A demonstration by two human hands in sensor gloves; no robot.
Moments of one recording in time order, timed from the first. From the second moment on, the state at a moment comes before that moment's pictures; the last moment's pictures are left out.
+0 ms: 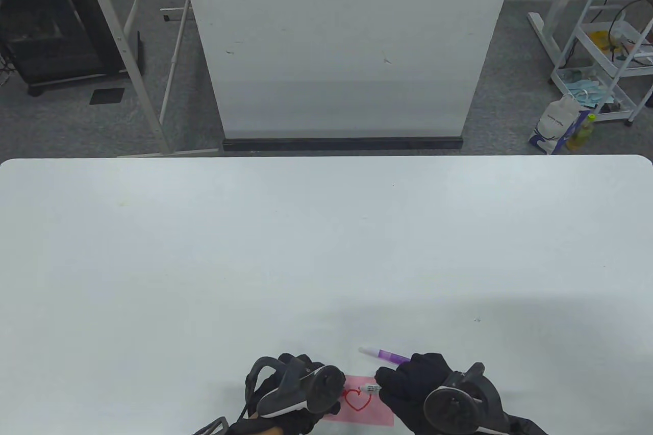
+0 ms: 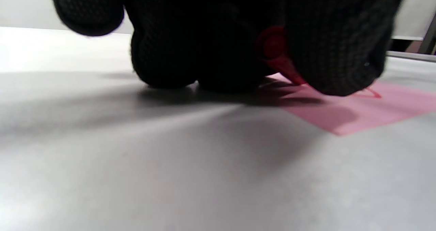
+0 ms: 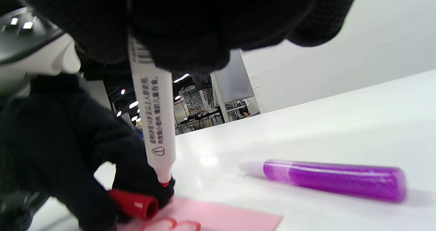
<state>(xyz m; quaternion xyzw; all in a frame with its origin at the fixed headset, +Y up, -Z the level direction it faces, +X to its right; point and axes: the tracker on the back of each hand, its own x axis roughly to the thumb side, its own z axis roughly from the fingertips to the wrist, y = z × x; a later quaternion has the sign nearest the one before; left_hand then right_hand) -0.085 -0.751 -0.227 -0.08 -0.25 0.03 0.96 0.147 -0.710 -0.202 0.30 -0.09 0.92 0.24</state>
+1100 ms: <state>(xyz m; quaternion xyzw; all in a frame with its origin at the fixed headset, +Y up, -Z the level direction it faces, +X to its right) -0.126 -0.723 -0.227 -0.03 -0.23 0.32 0.92 0.183 -0.717 -0.227 0.26 -0.02 0.85 0.46</state>
